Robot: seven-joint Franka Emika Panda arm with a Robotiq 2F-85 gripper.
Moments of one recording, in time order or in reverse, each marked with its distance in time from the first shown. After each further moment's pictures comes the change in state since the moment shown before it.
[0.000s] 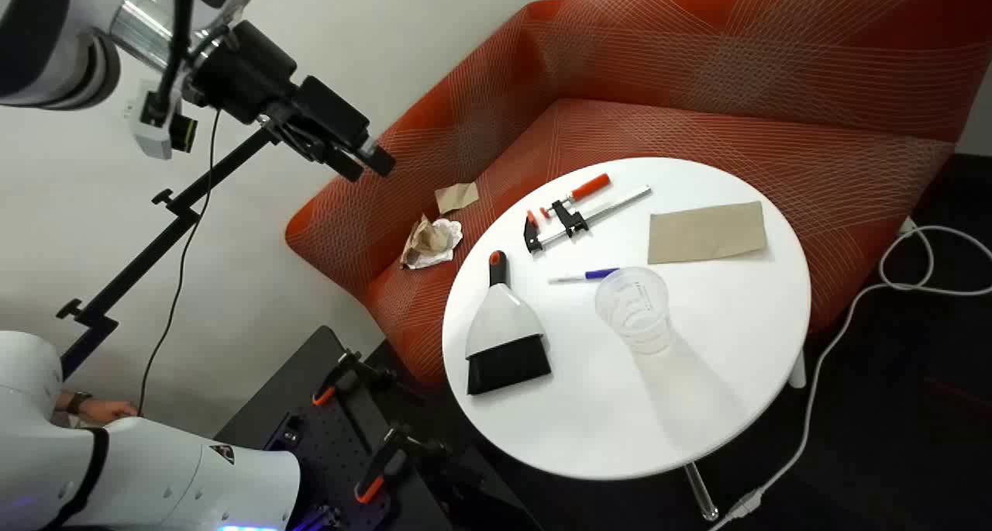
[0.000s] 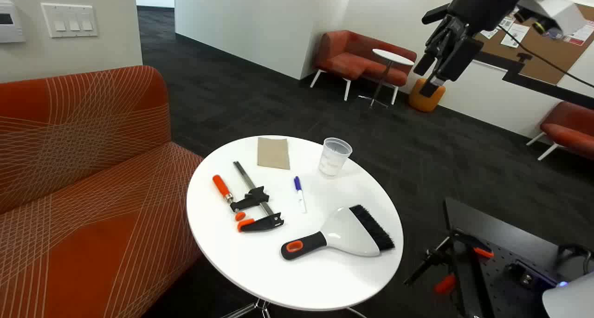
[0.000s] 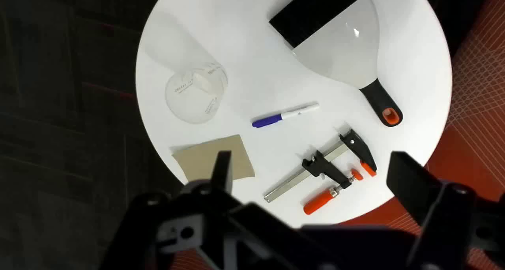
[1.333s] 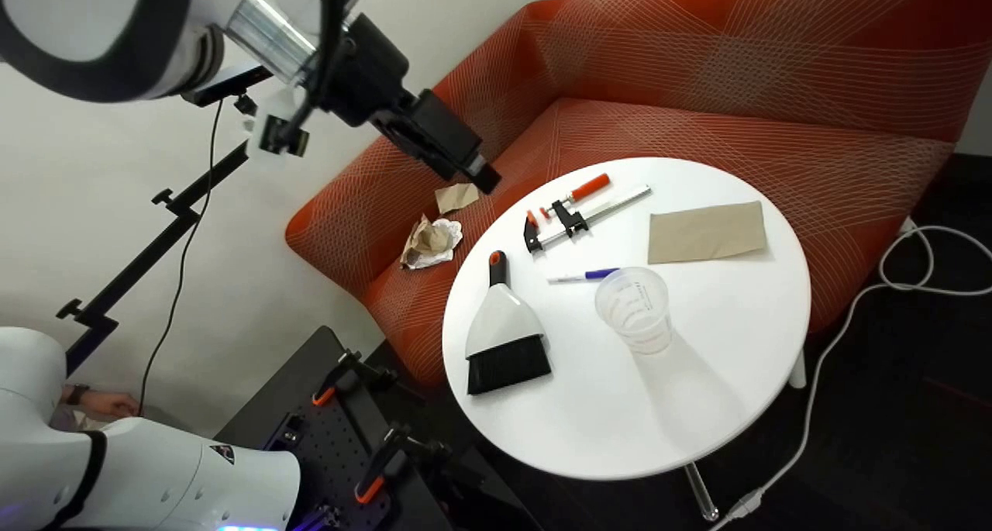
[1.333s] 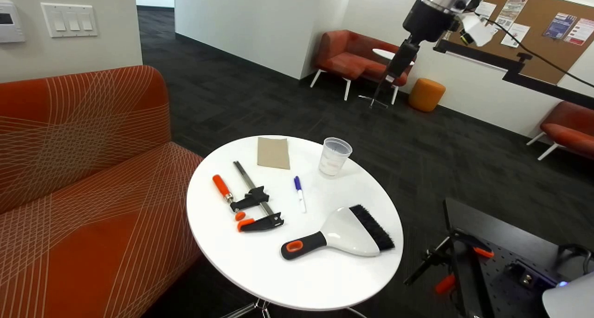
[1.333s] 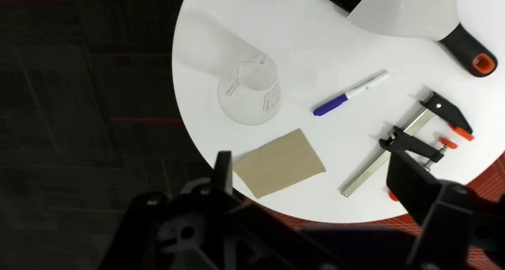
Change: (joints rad) arm -0.075 0.300 -0.102 0.178 0.044 0.134 0.046
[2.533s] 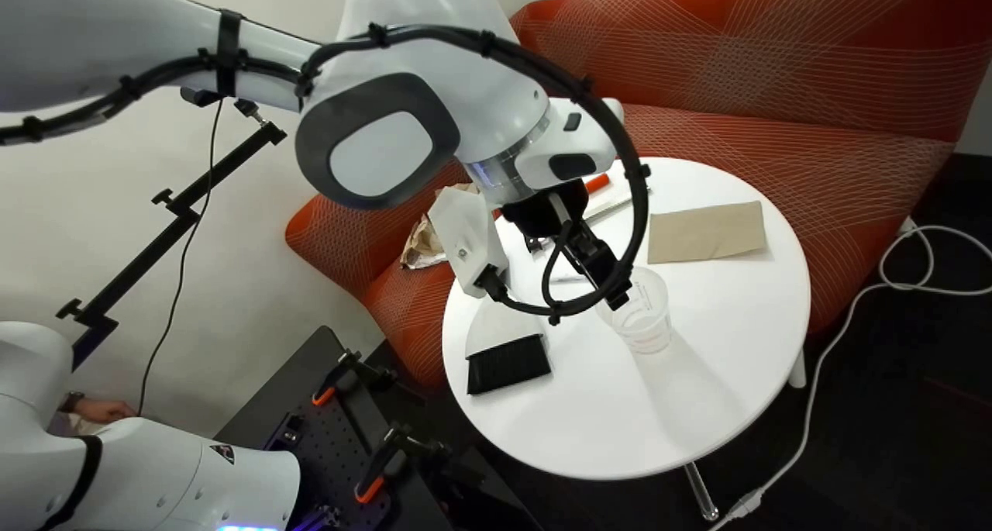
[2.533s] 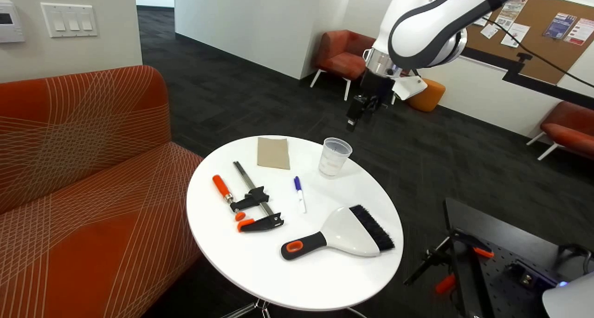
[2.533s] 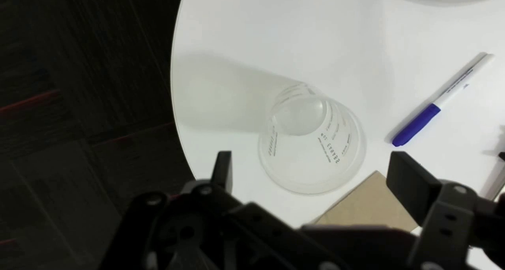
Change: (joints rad) arm -0.110 0.490 -0.016 0.221 0.211 0.118 0.021
